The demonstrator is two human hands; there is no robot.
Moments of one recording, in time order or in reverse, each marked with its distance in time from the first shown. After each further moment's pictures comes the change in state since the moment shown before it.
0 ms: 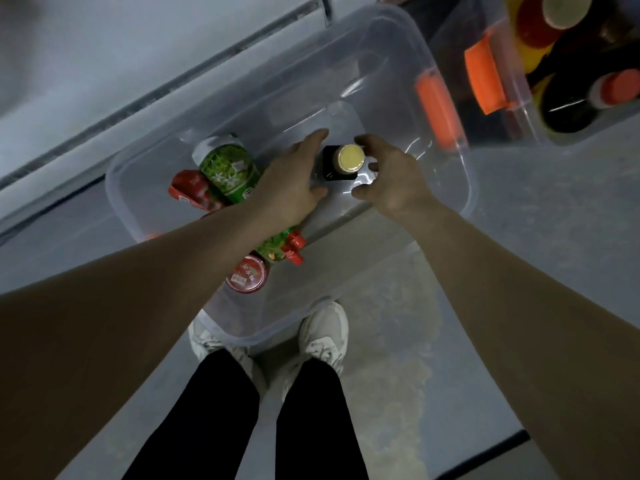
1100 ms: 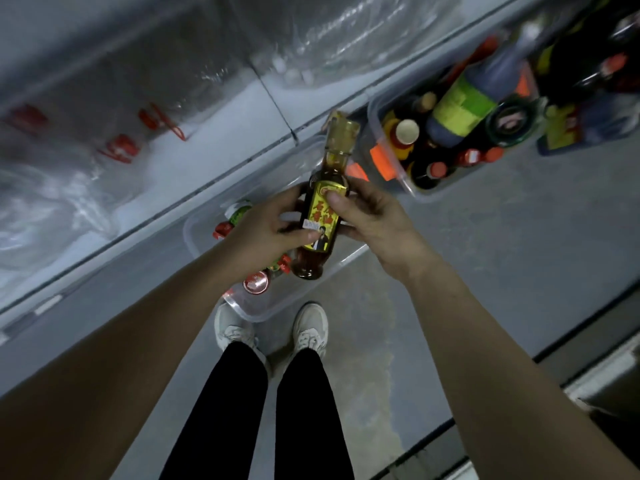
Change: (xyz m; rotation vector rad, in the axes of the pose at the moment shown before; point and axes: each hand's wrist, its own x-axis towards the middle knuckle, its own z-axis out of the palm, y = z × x) left_hand -0.141 0.158 -0.128 -0.547 -0.130 0.038; right_hand -0.188 -0.119 -0.135 0.966 -0.057 0.020
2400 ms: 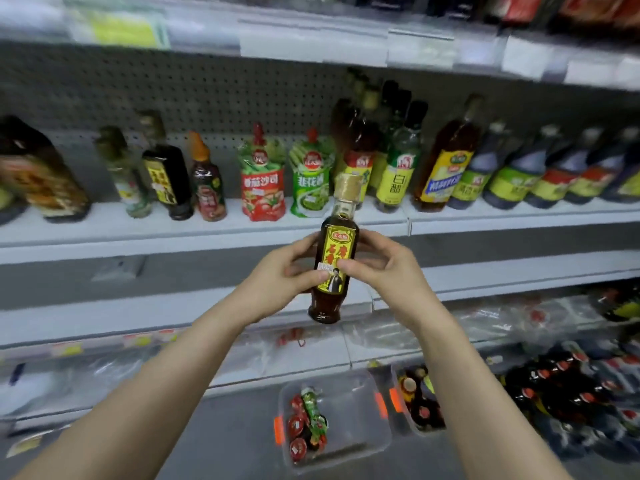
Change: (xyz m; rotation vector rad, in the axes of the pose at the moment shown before) left_hand -0.442 0.401 -0.048 -0.045 0.469 0.564; right_hand -0.419 -0.373 0.175 -0.349 -0.333 -0.783
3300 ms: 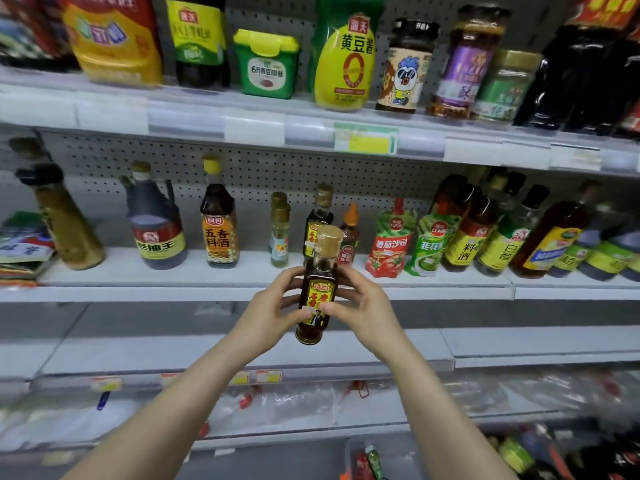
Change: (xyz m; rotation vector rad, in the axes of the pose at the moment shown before) left_hand -0.123 -0.004 -0.248 0.238 0.310 0.063; right_hand 0.041 -0.045 0.282 -0.189 -0.113 -0.159
